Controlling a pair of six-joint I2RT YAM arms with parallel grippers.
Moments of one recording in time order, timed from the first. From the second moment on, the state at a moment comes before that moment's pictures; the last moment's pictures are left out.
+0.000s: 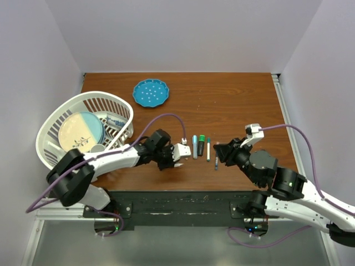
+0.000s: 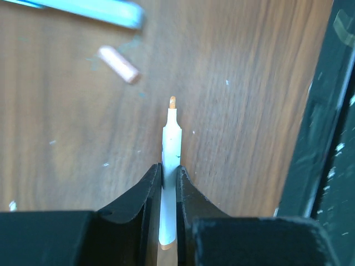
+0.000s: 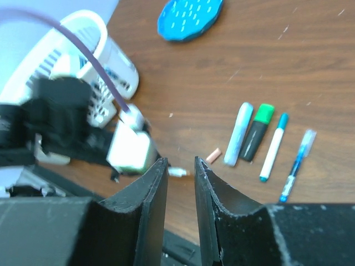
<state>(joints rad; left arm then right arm) -0.81 1.44 0.75 -0.24 0.35 0.41 1.10 0.53 0.74 -0.47 0.59 0.65</state>
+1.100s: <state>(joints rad) -0.75 0.89 0.47 0.67 0.43 -0.67 1.10 0.85 0.54 0.29 0.16 0.57</state>
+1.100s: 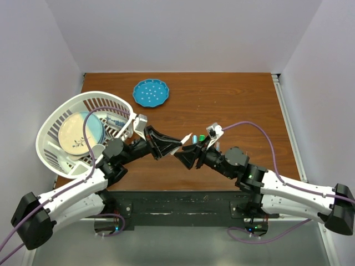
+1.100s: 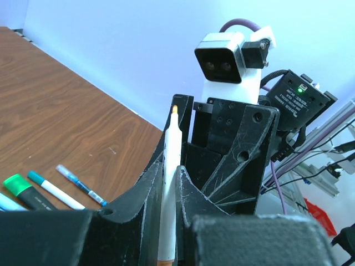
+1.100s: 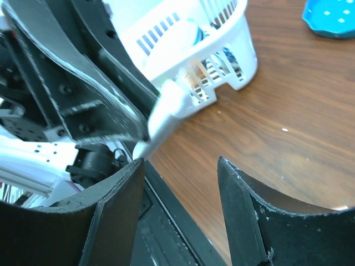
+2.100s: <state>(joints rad) -0.75 0.90 0.60 0.18 -0.03 -0.65 1.11 0.90 0.57 0.20 0.26 0.58</state>
